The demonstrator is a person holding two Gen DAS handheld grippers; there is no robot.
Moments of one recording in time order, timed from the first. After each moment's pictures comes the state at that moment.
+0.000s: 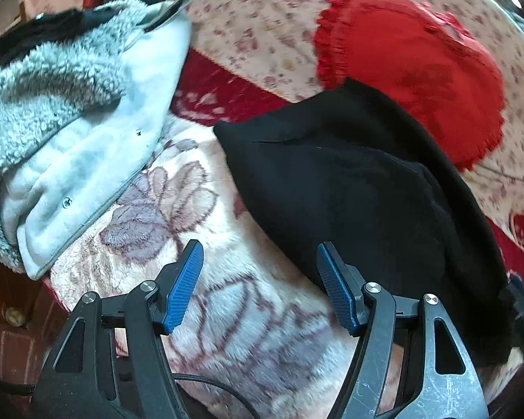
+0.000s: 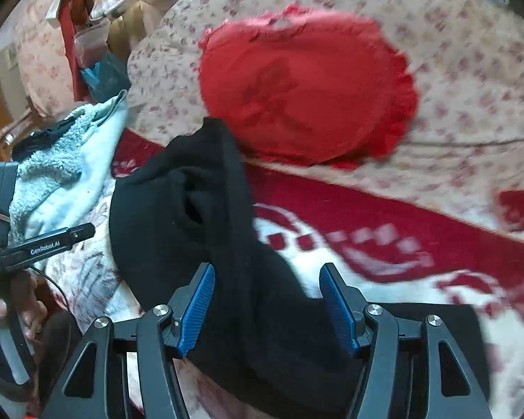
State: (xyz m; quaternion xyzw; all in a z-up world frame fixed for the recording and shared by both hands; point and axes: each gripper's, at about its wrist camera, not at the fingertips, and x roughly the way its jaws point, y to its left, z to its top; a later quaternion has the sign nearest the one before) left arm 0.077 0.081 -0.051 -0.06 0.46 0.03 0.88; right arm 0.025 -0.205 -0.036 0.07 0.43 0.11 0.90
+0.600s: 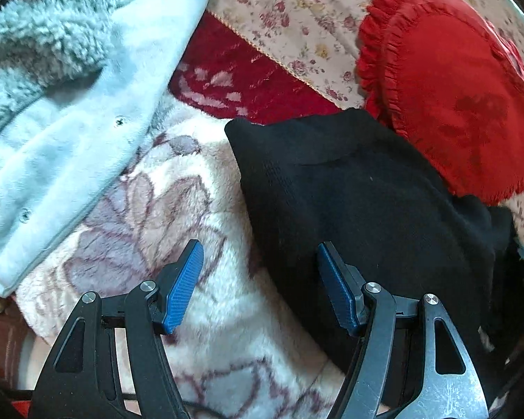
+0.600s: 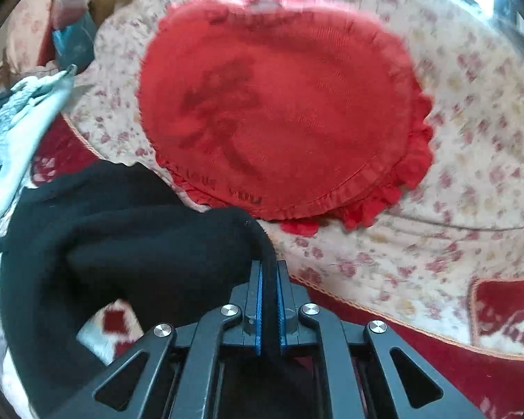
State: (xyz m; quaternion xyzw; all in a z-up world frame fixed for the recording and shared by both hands) left arm 0.154 0.106 -0.088 -0.13 0.50 0.04 0.85; right arm 0.168 -0.232 -0.051 -0.05 0.42 0.04 0.90
